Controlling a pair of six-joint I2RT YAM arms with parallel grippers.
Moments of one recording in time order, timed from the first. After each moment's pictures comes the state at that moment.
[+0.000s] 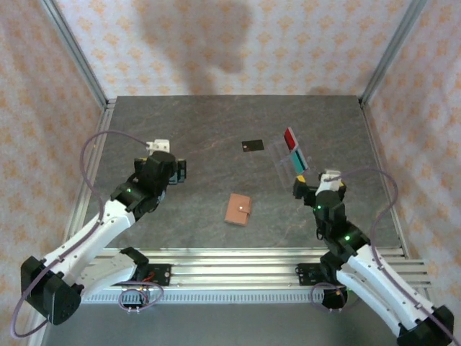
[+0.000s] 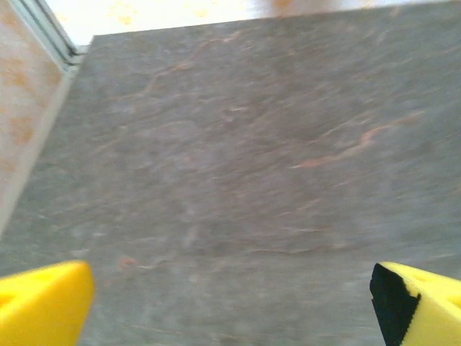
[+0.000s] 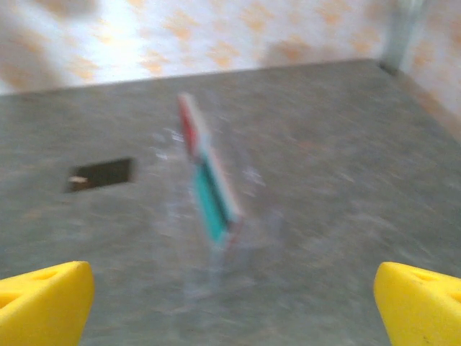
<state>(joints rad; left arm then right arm) -0.47 0.98 0.76 -0.46 -0.58 -0.23 0.48 0.49 0.29 -0.19 0.54 0.26</state>
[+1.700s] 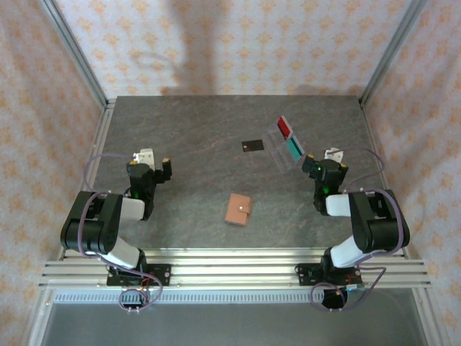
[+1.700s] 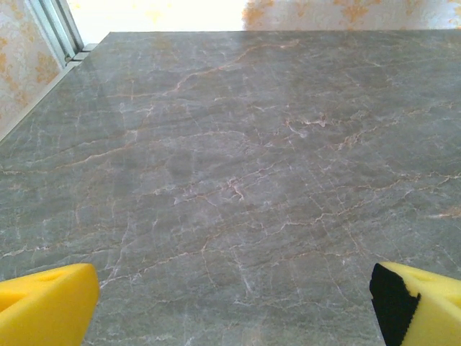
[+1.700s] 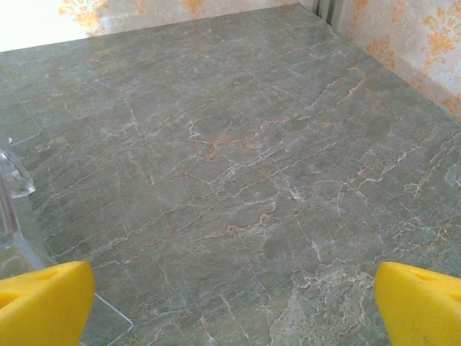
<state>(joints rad) -0.02 1.53 0.35 0.82 -0.20 -0.04 0.07 1.52 0.40 0.71 0.32 0.18</state>
